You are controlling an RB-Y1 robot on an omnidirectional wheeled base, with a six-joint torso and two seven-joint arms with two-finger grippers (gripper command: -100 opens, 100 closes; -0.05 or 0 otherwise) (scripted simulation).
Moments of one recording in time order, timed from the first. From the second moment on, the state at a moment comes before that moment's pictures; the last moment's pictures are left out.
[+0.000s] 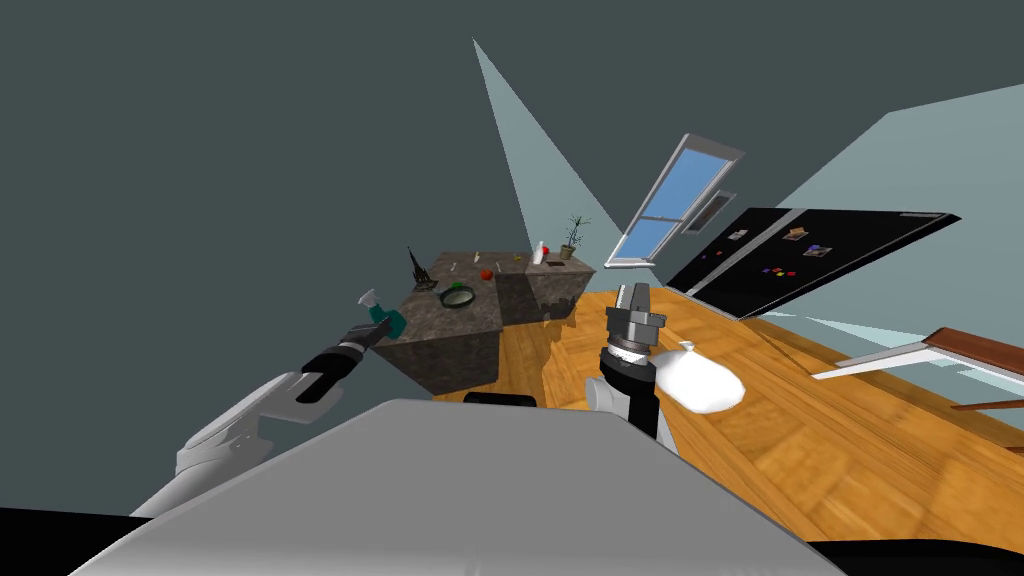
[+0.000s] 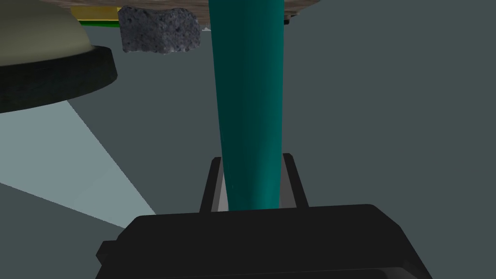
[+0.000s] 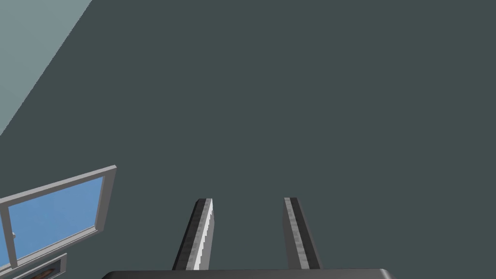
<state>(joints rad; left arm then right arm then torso) 0.42 0.60 0.26 -1.60 -0.53 -0.13 -0.30 0.48 0.00 -0.06 -2.29 0.05 -0.63 0.02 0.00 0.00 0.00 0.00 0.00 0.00</state>
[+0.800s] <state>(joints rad) 0.46 0.69 0.28 -1.62 -0.43 -0.02 -0.24 0.48 0.00 -0.06 -2.29 0.05 -0.63 0.02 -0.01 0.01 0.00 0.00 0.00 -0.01</state>
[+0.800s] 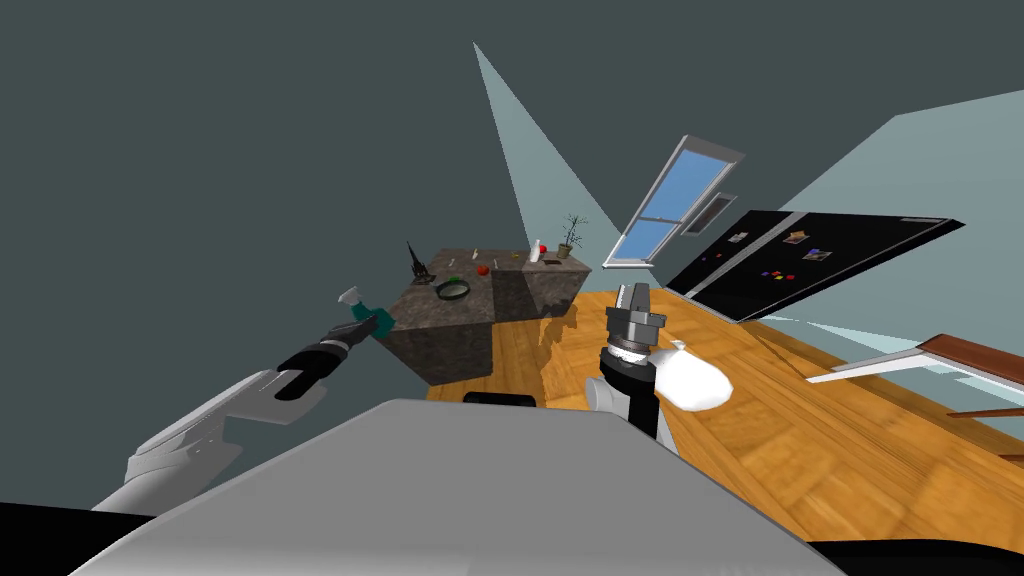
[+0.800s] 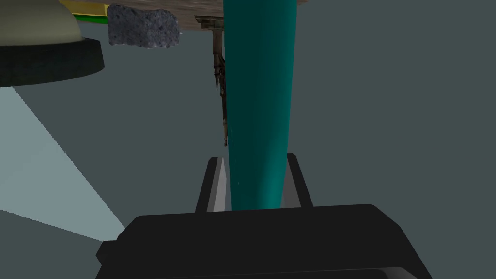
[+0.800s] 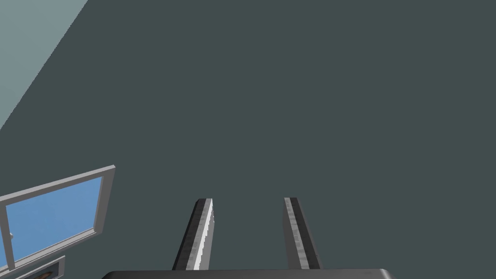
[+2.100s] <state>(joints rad) 0.50 0.92 0.33 -1.70 -0.31 0.19 -0.07 0.48 0.00 -0.06 -2.29 0.05 -0.63 0.02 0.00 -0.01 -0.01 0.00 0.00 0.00</state>
